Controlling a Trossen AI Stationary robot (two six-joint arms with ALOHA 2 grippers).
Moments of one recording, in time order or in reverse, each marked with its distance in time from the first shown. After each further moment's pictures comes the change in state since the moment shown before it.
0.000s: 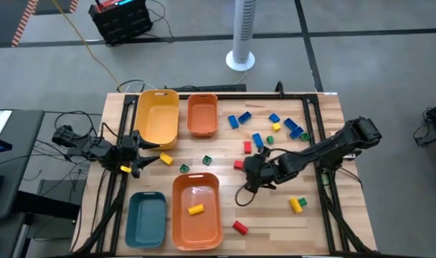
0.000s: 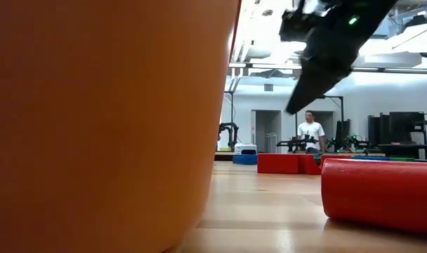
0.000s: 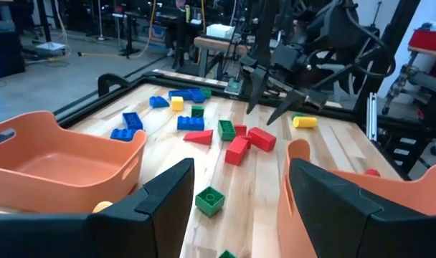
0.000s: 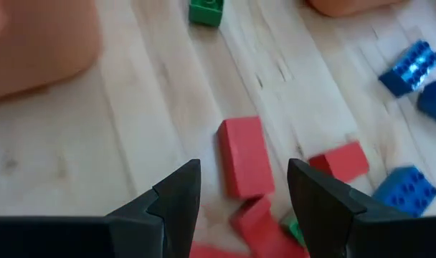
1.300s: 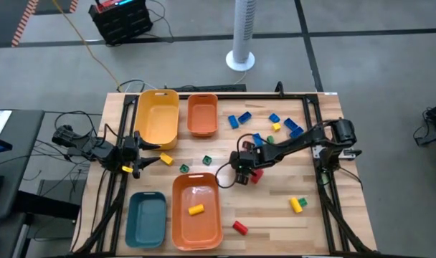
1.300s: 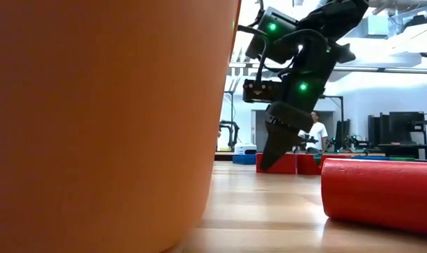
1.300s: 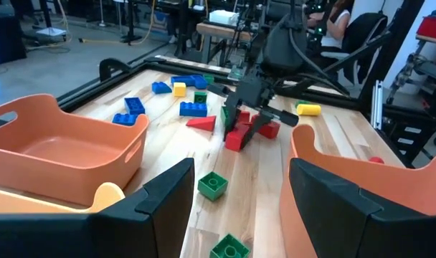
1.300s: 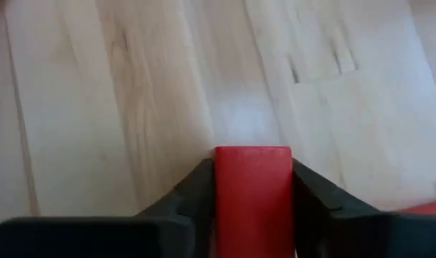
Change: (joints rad) left arm 0.000 0.000 0.000 -0.053 0.000 -0.038; right arm -0.231 0.229 0.000 0.214 -0.291 -0.248
